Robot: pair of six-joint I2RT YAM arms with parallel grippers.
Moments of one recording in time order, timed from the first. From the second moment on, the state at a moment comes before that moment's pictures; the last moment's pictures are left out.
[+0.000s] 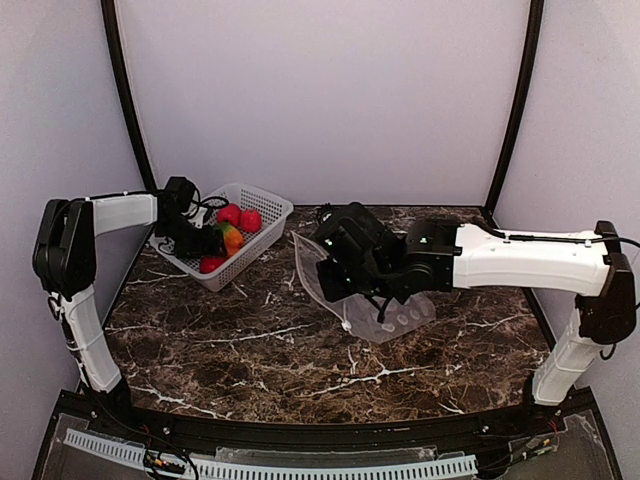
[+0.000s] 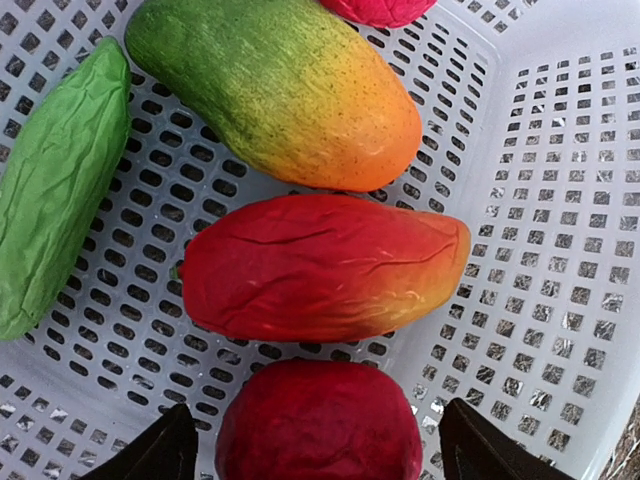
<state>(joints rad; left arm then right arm) -0.15 1.89 1.40 -0.62 0.20 -0.13 1.20 1.67 1.47 -0.60 0.53 0.50</state>
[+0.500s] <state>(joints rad) -0.17 1.93 1.40 -0.63 0.20 -0.12 1.20 1.68 1.47 -0.60 0.51 0.50</state>
